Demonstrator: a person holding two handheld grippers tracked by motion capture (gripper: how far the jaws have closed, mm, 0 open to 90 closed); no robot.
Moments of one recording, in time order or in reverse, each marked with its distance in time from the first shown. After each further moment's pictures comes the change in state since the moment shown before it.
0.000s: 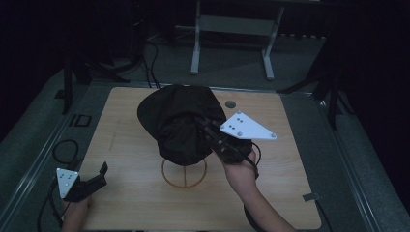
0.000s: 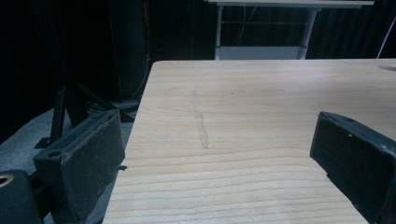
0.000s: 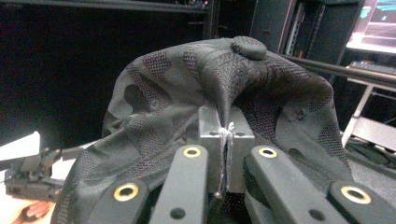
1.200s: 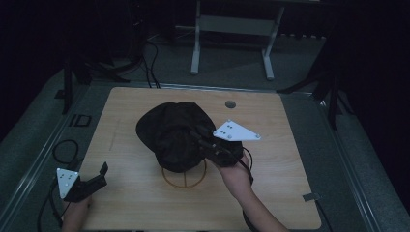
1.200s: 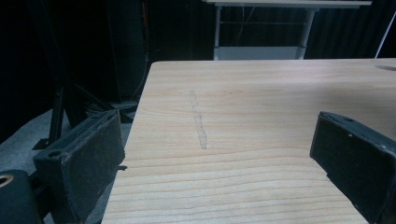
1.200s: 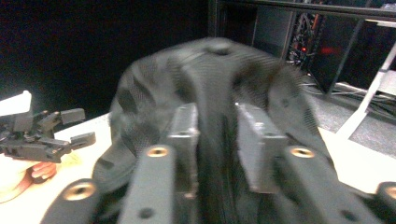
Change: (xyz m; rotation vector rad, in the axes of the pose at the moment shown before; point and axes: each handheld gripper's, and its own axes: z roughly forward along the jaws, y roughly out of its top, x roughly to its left) left arm 0.000 0.000 0.000 -0.003 -0.006 0.001; right arm -0.010 -0.052 0.025 0.132 0.038 0.080
